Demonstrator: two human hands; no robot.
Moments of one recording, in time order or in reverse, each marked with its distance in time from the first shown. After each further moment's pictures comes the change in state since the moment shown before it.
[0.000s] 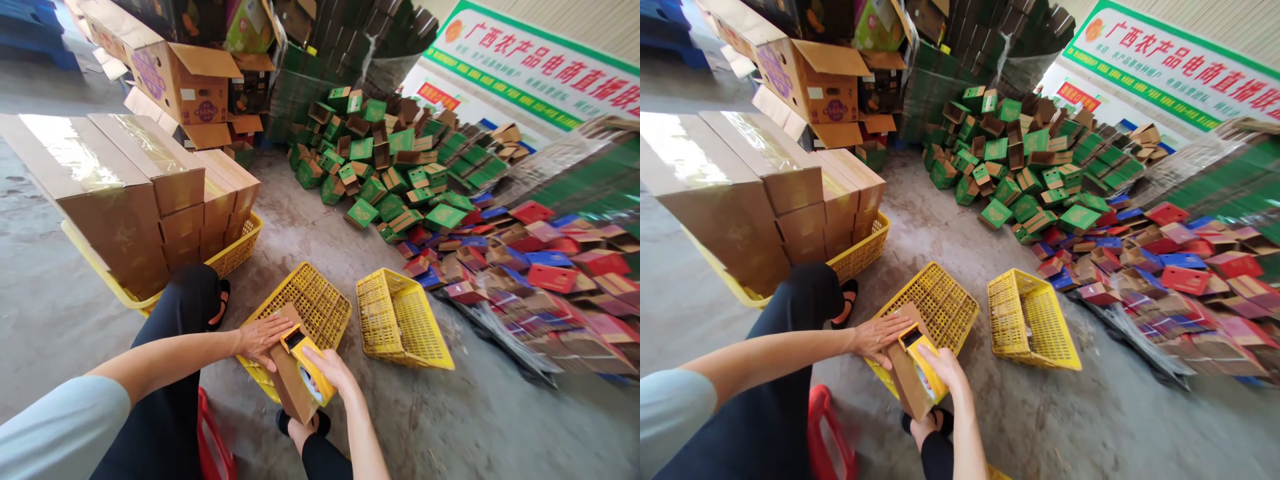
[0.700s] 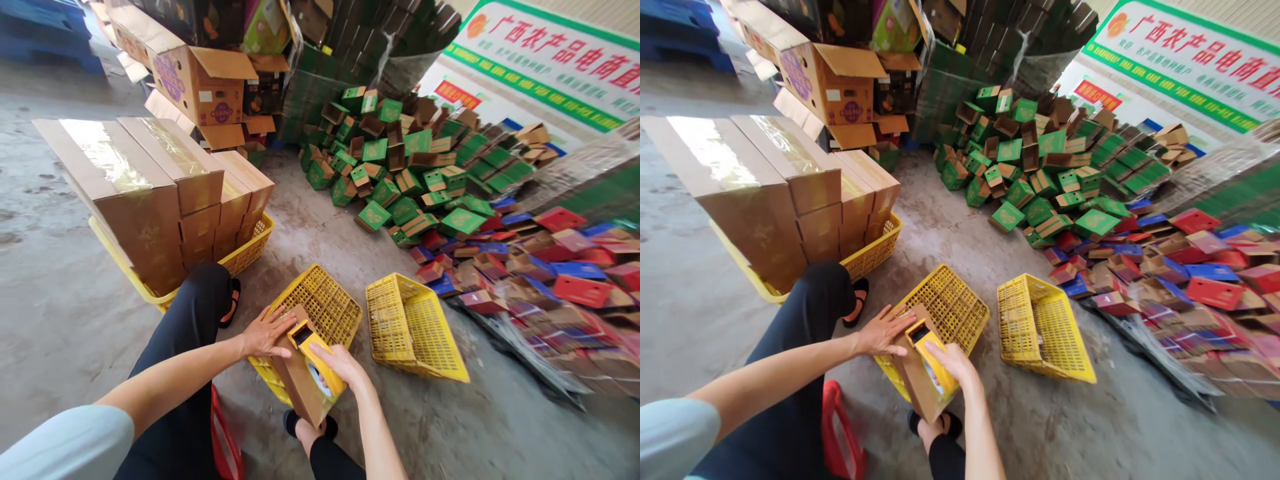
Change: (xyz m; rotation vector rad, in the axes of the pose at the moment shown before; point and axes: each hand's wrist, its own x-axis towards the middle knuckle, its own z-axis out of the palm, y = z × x) left_hand -0.013 0.021 -0.013 0.050 0.031 -0.463; right_hand -0.002 -0.033 -0.003 -0.069 -0.077 0.003
